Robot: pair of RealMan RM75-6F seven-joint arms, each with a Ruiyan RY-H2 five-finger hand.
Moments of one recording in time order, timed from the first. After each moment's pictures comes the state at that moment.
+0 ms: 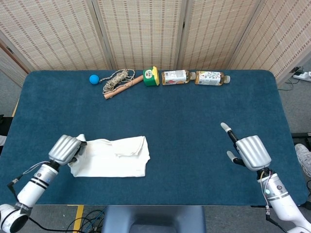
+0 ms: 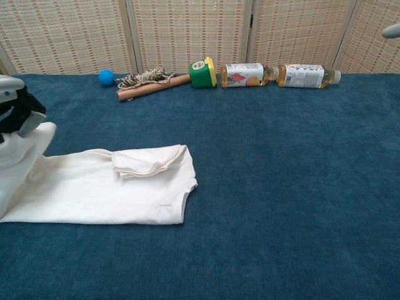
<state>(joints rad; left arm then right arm) -0.58 -1.20 -0.05 -1.57 1.42 1.04 0.15 0.36 -1.07 0.07 -1.77 -1.49 1.27 -0.20</state>
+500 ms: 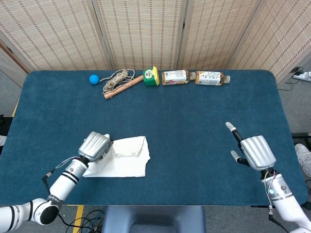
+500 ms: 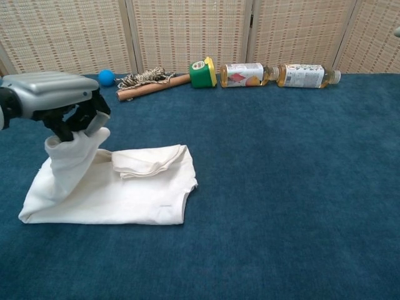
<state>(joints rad) -0.73 -1.33 -0.14 -1.76 1.07 0.97 0.60 0.34 -1.06 0.07 -1.76 -1.48 1.28 -0.18</state>
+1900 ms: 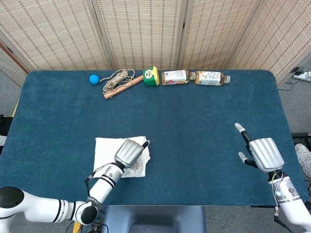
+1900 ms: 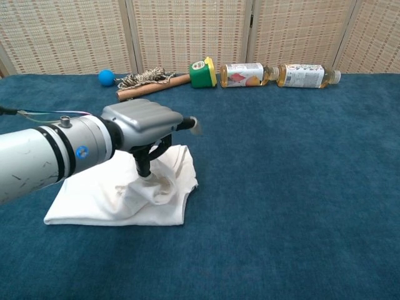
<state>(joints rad) -0.96 -1.65 -0.13 -1.69 0.81 1.09 0.92 0.30 -1.05 0.07 -1.73 -1.46 1.28 -0.15</state>
